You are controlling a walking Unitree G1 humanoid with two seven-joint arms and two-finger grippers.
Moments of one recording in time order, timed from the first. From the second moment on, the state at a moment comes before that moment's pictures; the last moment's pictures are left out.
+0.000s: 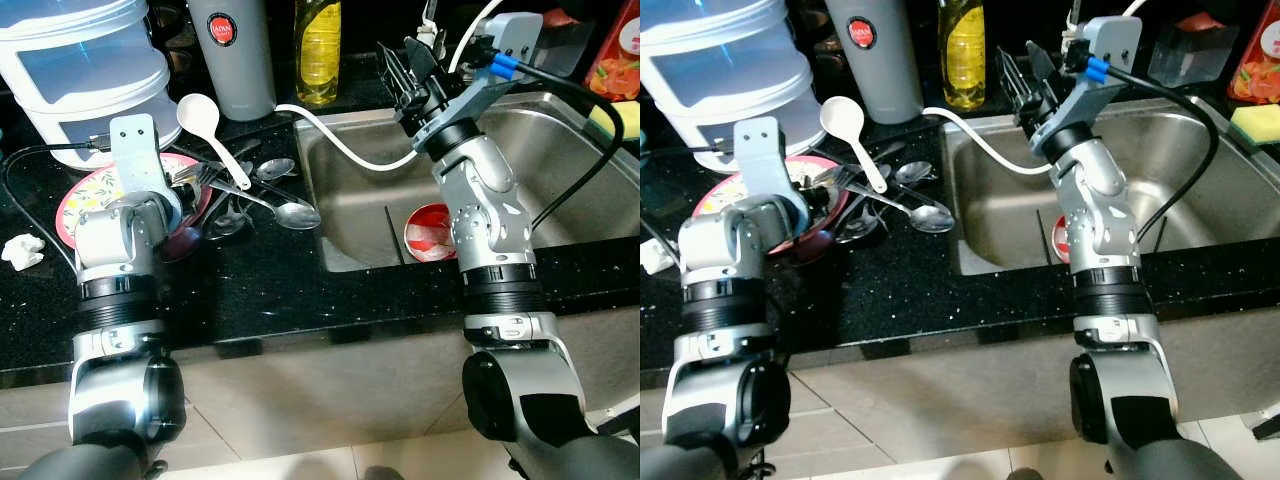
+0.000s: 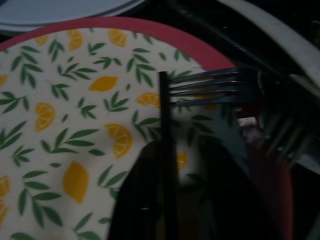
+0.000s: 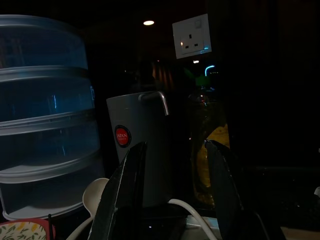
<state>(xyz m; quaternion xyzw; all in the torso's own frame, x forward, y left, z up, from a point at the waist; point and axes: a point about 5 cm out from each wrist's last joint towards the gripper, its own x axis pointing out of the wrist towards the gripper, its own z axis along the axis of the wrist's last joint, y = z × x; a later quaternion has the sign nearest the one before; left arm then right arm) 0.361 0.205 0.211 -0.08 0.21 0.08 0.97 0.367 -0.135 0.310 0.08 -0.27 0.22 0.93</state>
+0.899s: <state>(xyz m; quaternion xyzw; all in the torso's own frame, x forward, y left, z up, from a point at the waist) 0.305 0.139 0.294 -0.13 -0.10 -0.32 0.93 0.345 -0.108 0.316 0.23 -0.21 0.42 0.85</state>
